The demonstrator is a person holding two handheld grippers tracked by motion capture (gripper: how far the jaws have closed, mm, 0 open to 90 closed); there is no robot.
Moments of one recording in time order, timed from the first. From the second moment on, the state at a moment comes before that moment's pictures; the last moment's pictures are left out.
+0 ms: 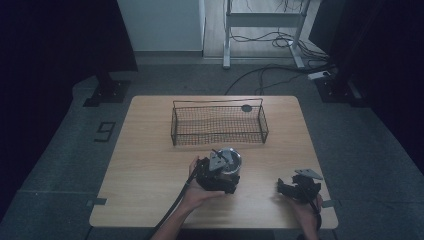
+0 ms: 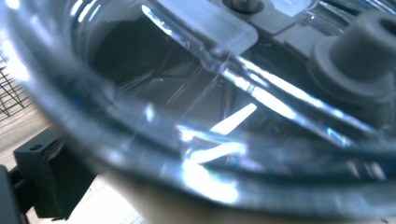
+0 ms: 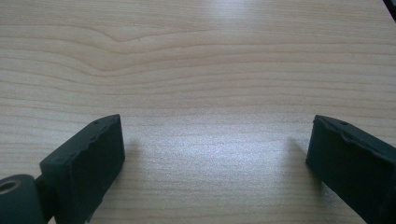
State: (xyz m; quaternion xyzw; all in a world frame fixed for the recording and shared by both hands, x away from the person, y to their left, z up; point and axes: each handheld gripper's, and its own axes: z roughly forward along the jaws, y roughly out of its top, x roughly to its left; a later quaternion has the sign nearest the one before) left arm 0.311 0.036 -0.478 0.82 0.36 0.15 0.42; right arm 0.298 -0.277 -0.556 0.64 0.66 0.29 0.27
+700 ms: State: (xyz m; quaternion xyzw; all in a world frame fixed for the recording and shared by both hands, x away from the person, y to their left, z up) left arm 0.315 0.030 -0.483 0.82 0.36 0.16 0.41; right arm 0.298 -0.277 -0.556 0.64 0.66 0.29 0.27
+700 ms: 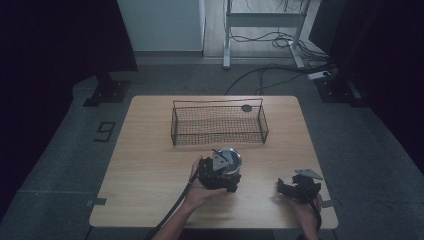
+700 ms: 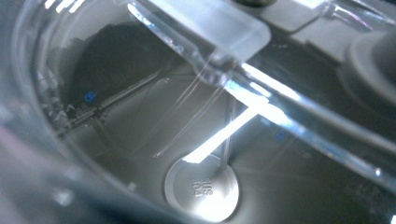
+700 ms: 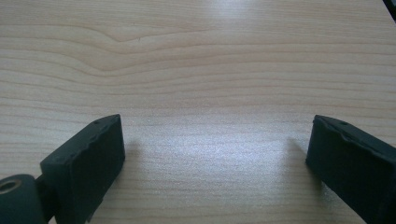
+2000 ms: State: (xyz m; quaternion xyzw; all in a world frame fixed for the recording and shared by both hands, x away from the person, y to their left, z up) left arm 0.322 0.063 -0.434 0.80 0.36 0.20 0.44; right arm 0.298 -0.277 -0.556 0.64 0.66 0.29 0.27
